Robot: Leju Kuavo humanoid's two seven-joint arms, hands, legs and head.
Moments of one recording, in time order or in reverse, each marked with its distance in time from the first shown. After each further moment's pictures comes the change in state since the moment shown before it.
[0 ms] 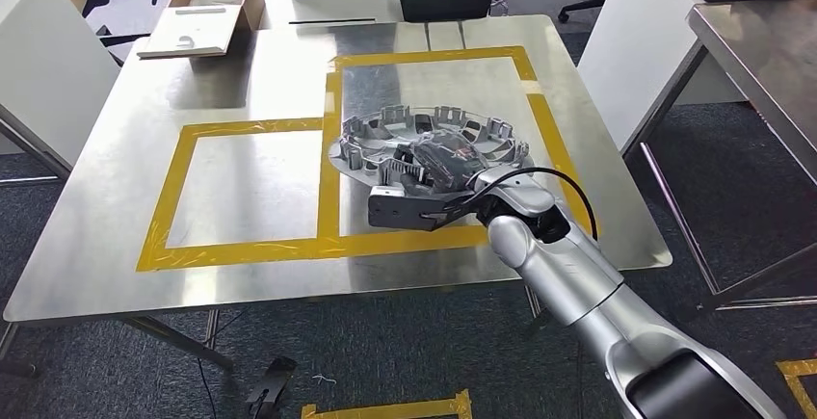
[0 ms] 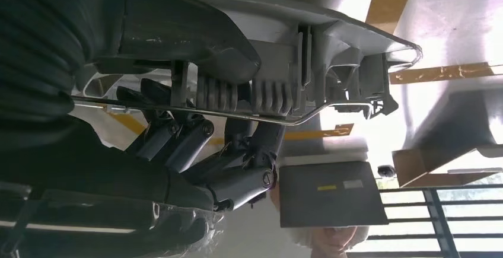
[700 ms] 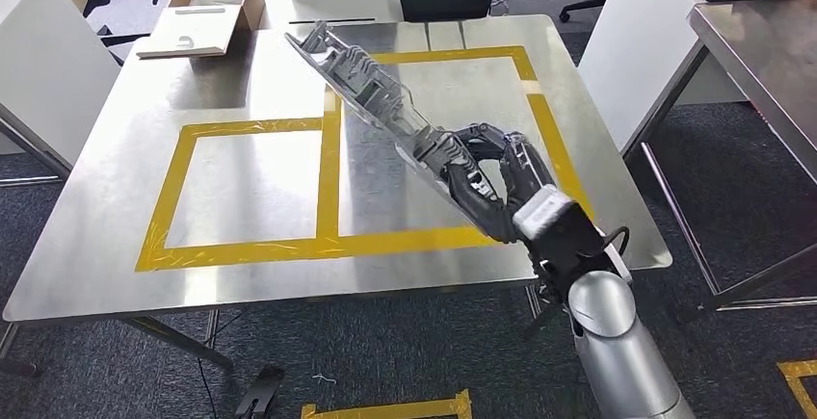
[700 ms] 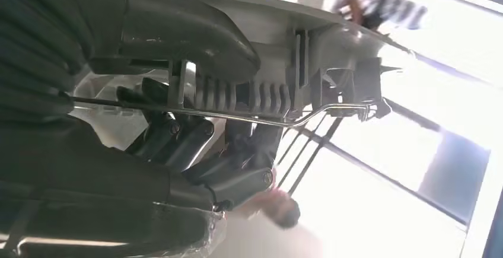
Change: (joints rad) left arm 0.024 0.016 0.025 0.012 0.010 0.015 -0.047; right arm 0.367 -0.024 -0.343 -0.562 -0.512 -0.072 -0.146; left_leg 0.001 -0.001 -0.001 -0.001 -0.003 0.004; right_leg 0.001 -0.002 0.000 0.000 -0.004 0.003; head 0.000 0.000
